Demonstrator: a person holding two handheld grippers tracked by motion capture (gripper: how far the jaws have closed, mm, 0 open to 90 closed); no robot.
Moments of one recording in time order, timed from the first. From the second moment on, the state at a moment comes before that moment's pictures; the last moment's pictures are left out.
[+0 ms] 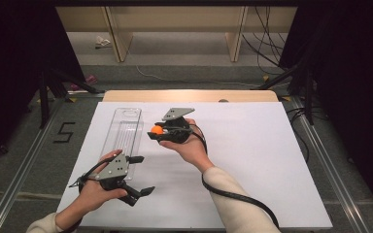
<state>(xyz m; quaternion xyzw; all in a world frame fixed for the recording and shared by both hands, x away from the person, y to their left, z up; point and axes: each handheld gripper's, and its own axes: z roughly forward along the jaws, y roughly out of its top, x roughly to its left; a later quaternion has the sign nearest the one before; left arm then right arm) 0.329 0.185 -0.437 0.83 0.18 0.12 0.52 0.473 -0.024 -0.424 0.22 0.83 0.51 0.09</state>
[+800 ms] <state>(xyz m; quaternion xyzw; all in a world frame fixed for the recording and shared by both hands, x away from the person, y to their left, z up) 0.329 0.185 -0.436 0.83 0.18 0.12 0.52 0.481 -0.009 -0.426 0.22 0.83 0.50 0.09</state>
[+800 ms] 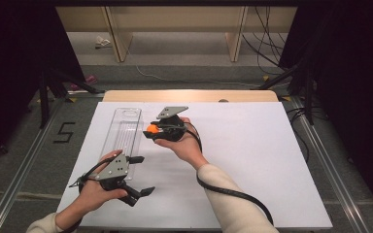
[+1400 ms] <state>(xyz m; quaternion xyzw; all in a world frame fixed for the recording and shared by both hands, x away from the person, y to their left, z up) 0.329 0.185 -0.436 0.83 0.18 0.12 0.52 0.486 0.002 -0.424 0.21 0.84 0.50 0.09</state>
